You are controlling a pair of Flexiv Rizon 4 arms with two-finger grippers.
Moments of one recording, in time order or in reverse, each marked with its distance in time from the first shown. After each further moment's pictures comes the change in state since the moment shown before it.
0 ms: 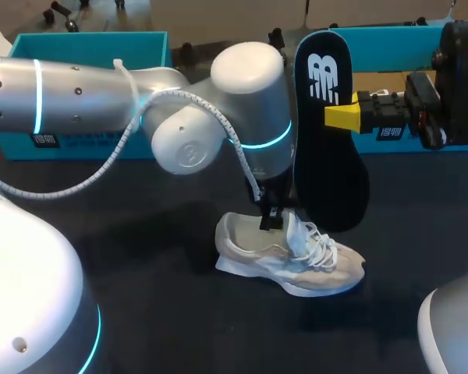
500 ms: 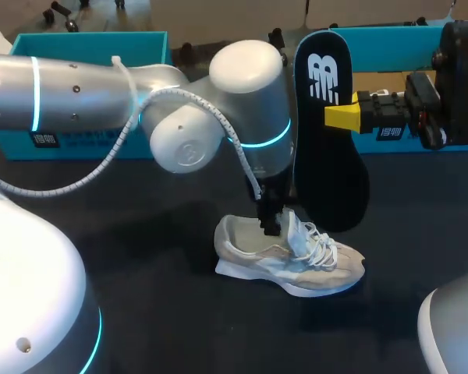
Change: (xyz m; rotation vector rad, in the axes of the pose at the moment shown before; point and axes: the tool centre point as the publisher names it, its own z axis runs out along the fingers) left arm -0.005 0.004 -0.001 -0.013 -0.019 -0.047; right arm 0.000 0.000 0.000 0.000 0.000 0.000
